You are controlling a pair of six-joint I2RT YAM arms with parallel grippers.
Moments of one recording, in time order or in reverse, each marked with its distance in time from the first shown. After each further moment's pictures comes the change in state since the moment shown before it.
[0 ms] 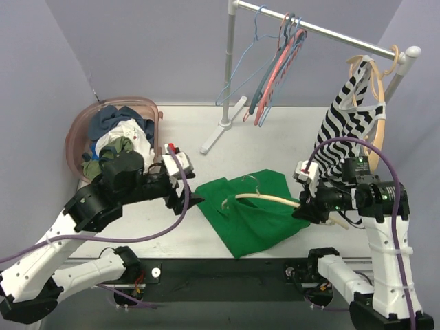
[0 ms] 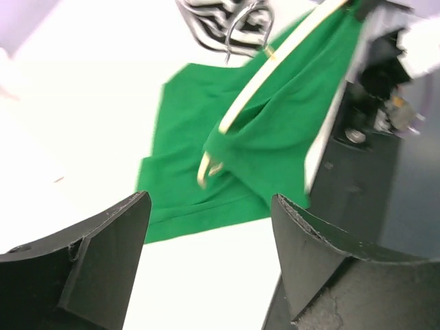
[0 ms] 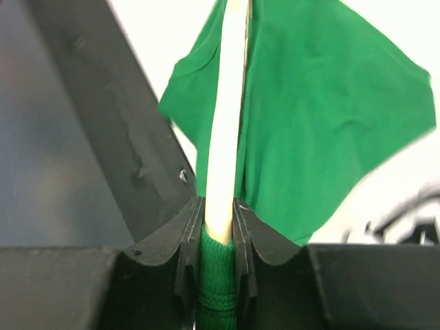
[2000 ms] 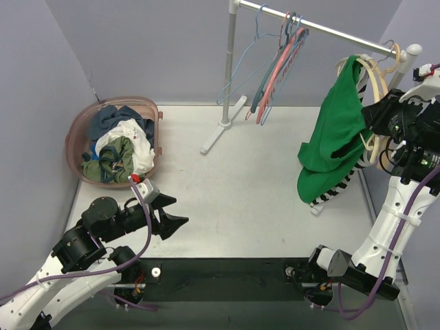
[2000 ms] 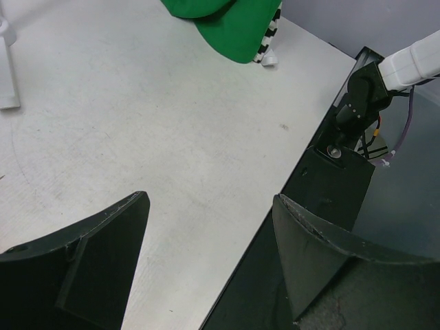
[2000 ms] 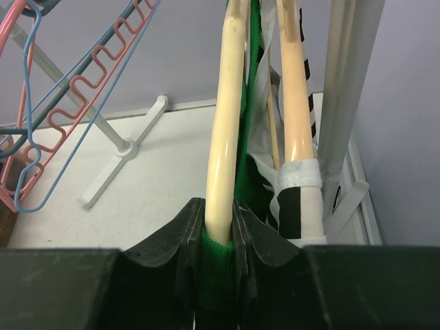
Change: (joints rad) left arm 0.008 -0.500 -0.475 0.138 -0.131 -0.297; right arm -0.595 0.283 0.473 0.693 0.251 0.895
